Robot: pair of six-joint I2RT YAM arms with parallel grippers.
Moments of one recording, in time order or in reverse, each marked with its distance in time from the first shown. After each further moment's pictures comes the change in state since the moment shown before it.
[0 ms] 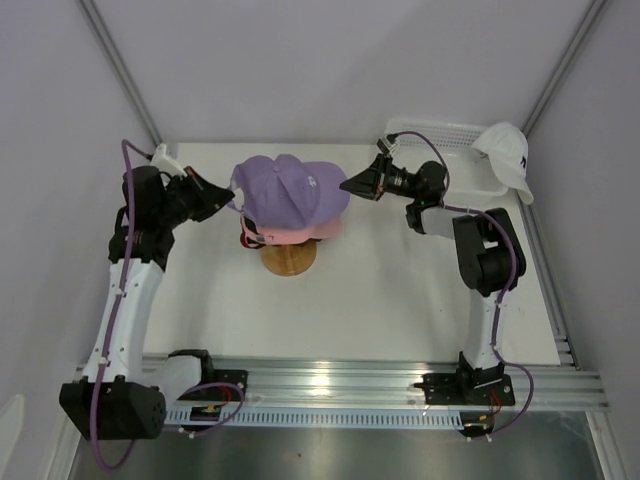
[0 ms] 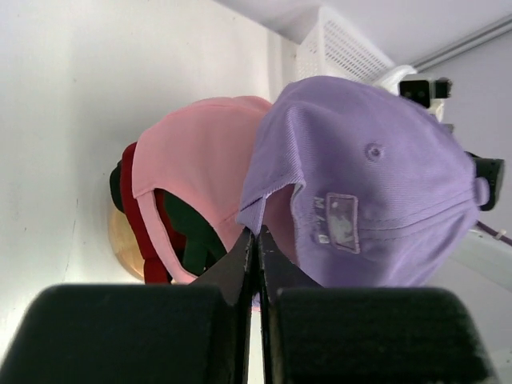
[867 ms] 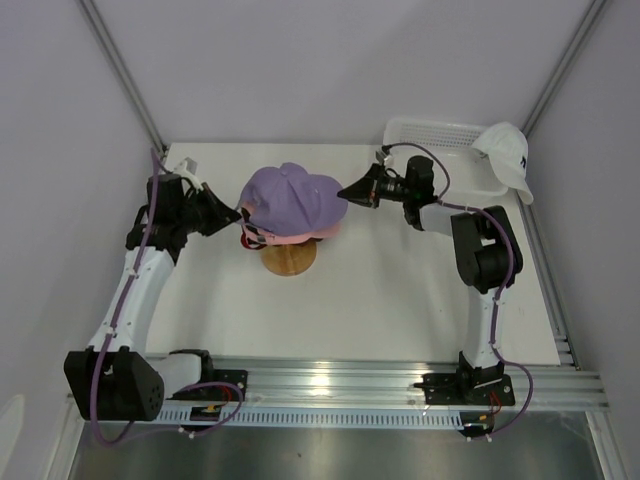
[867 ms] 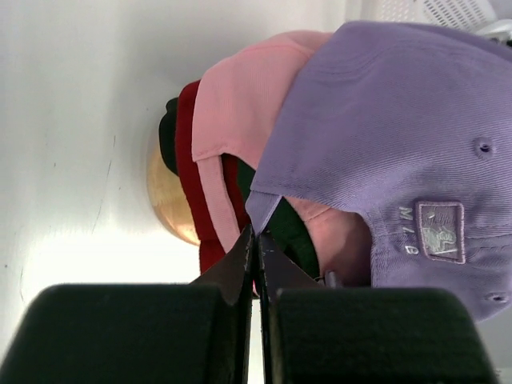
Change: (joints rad) left arm -0.042 0.121 -0.061 -0.070 -0.086 0.043; right arm -0.020 0.043 0.023 -0.425 0.077 -0.274
